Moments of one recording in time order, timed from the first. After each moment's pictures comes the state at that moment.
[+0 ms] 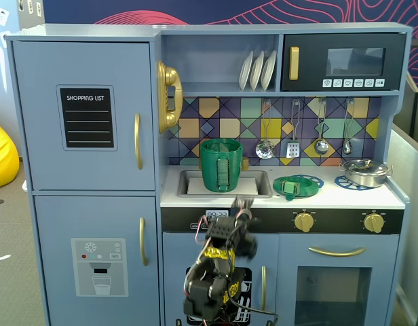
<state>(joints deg) 20.1 170.5 149.7 63.4 -94.1</state>
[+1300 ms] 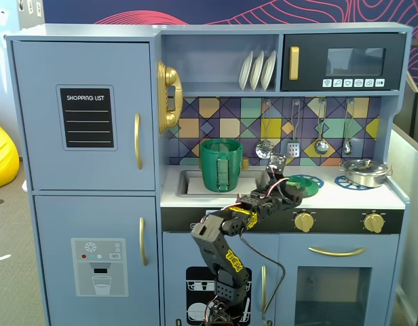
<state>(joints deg) 34.2 119.8 127.9 -9.8 -94.4</state>
